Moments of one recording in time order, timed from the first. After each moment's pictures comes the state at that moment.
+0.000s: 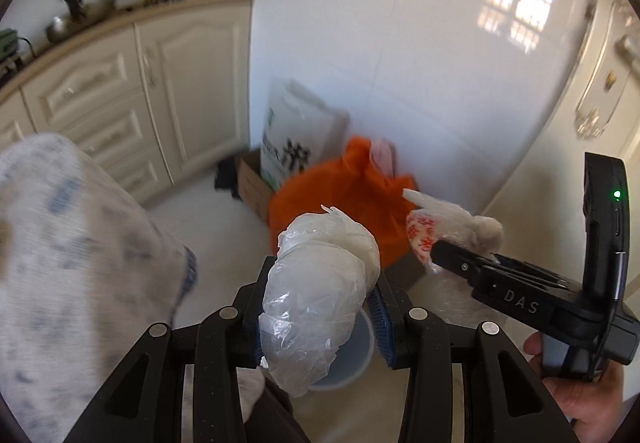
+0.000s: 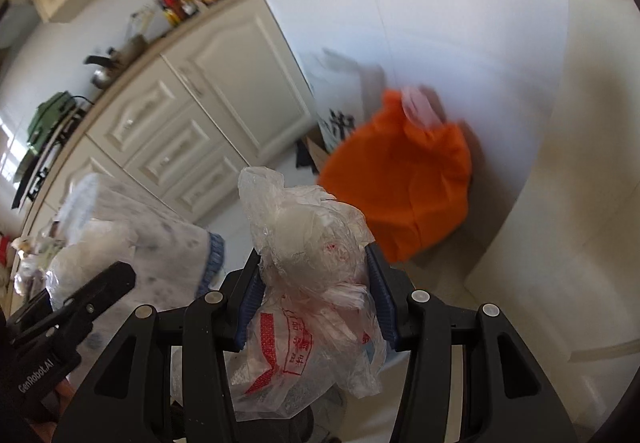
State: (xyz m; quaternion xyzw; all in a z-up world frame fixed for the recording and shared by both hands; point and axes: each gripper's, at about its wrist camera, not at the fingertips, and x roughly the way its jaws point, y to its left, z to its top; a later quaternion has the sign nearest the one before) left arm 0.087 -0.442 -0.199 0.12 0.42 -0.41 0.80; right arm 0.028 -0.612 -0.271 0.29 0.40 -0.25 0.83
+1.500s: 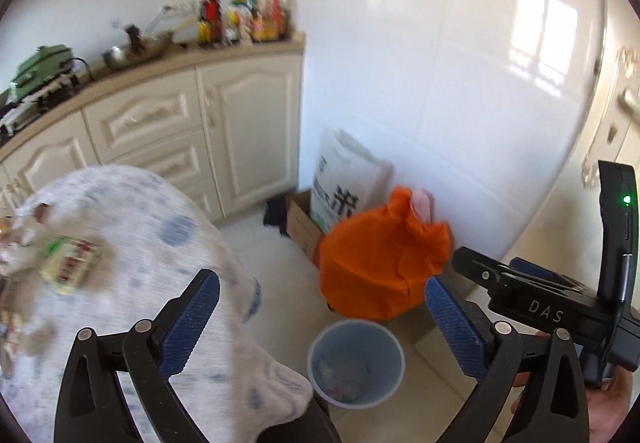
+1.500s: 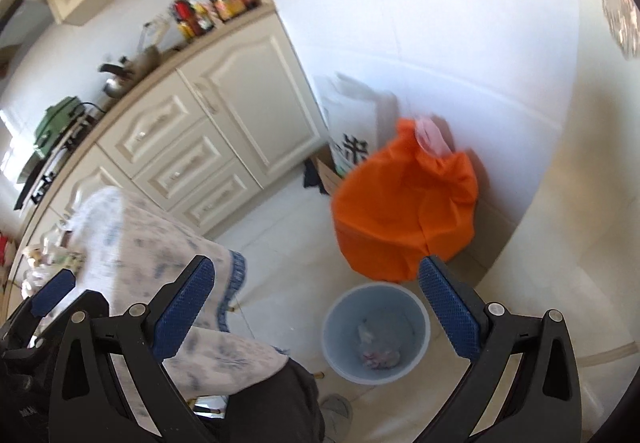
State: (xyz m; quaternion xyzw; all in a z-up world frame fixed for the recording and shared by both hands) left arm 0.071 -0.373 -0.126 0.08 0.33 -0.35 0.87; right arm 0.052 -0.561 -0.189 0.25 0.35 -0.24 0.87
